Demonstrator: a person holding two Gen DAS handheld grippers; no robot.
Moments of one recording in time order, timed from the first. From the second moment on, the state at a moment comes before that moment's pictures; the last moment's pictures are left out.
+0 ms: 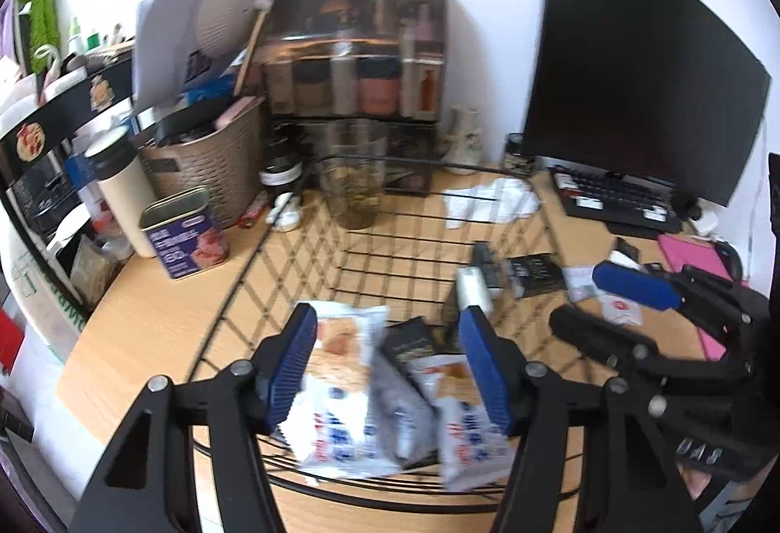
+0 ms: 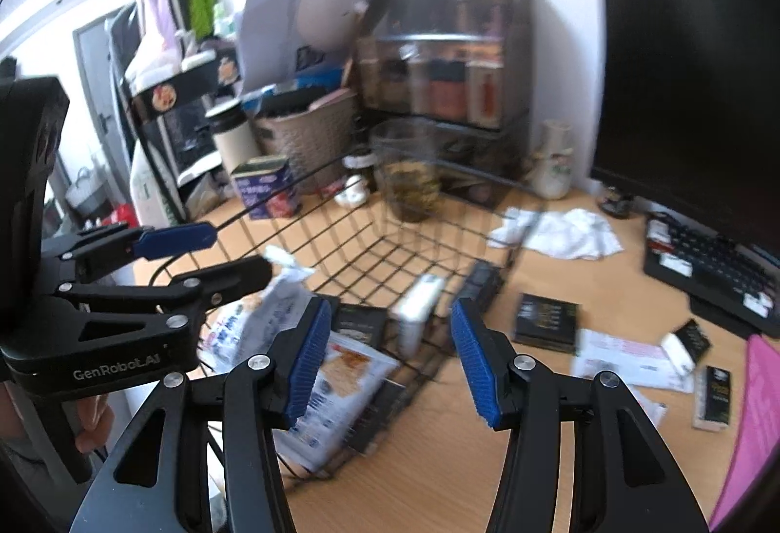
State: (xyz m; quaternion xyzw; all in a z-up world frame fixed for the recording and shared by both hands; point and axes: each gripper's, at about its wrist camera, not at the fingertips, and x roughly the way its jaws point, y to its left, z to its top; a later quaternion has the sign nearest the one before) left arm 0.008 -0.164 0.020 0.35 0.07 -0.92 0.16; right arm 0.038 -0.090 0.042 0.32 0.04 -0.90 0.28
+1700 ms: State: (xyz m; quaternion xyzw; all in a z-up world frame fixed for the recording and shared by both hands) left arm -0.204 0.025 -0.110 0.49 0.01 -0.87 -0.02; right arm -0.073 0.180 -0.083 0.44 -0.04 -0.90 0.08
